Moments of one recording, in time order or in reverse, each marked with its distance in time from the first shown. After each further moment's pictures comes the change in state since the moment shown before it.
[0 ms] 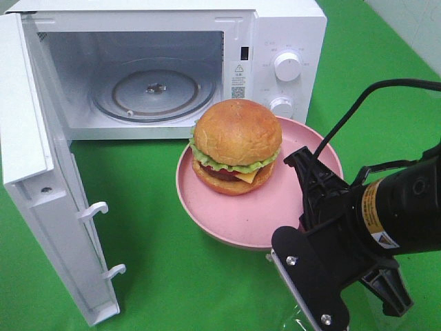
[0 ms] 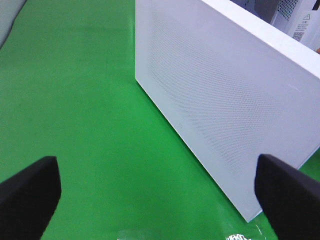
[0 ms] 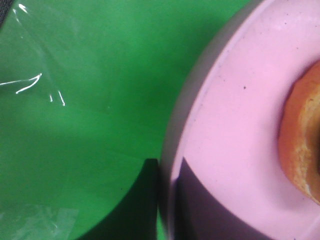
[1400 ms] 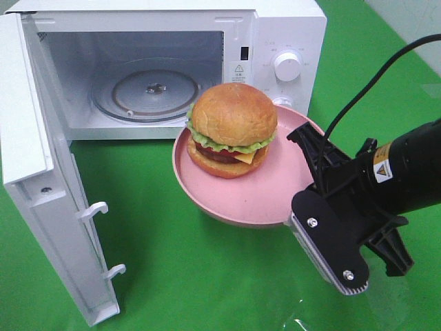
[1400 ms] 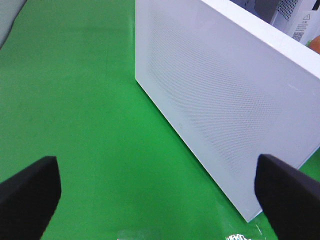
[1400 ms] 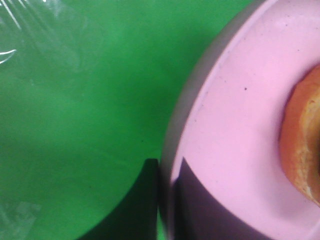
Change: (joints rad) left arm 0.000 0.000 0.000 0.000 0.000 0.000; right arm -0.222 0.023 -0.061 0.566 -0.064 -0.791
